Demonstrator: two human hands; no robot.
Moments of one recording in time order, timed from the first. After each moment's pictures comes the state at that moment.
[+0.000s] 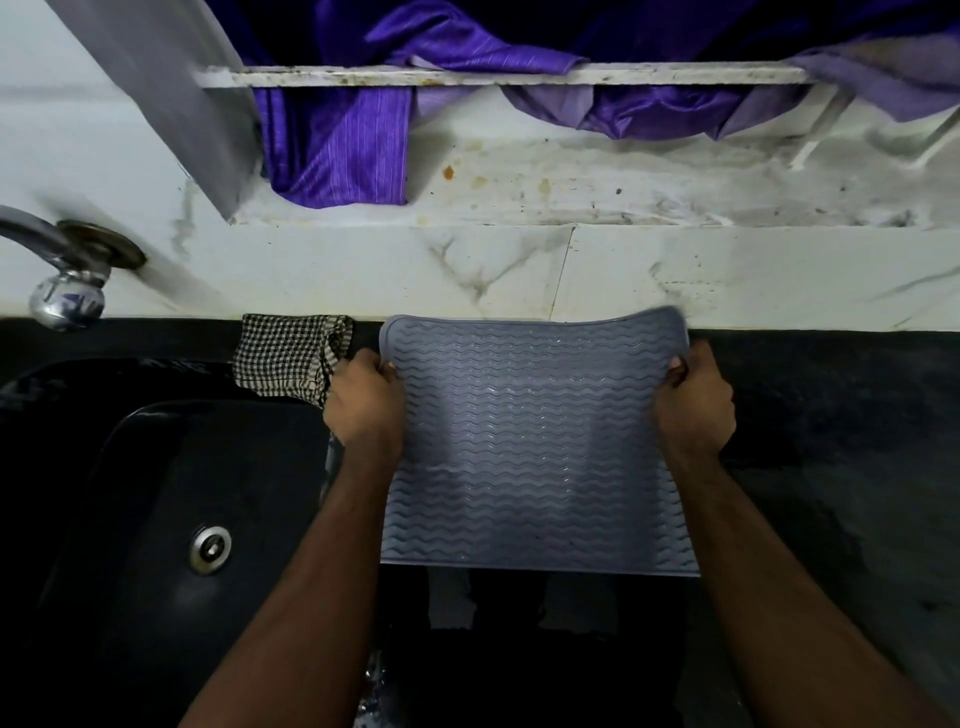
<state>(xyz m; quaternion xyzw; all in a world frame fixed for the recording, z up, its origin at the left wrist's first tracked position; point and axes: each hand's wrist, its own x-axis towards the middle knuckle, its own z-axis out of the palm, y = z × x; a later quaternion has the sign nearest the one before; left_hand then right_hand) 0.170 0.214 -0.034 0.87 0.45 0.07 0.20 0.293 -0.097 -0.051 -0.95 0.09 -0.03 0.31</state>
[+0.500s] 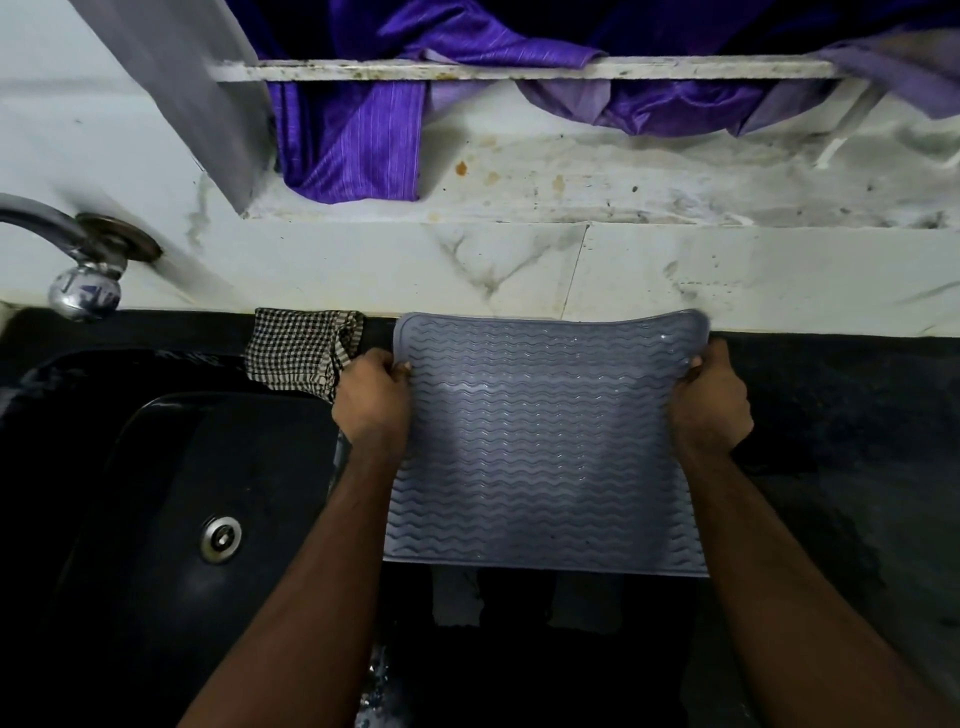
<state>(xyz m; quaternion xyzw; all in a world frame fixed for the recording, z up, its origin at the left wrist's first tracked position) 0.166 0.217 -0.038 0.87 0.44 0.08 0.22 0.300 -0.095 -0.037 -0.94 0.10 0.05 0.31</state>
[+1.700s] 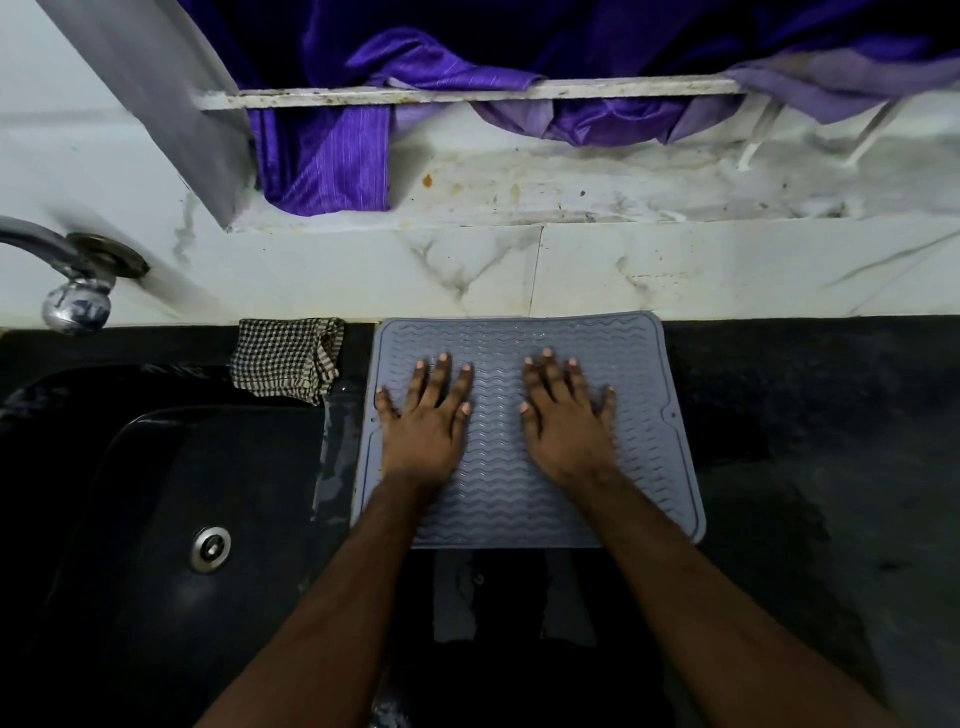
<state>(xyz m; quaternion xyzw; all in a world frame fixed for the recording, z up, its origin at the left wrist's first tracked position) 0.144 0.152 -0.071 0.98 0.15 -0.03 0.12 0.222 -0.039 -0.072 -0.96 -0.22 0.09 0.12</state>
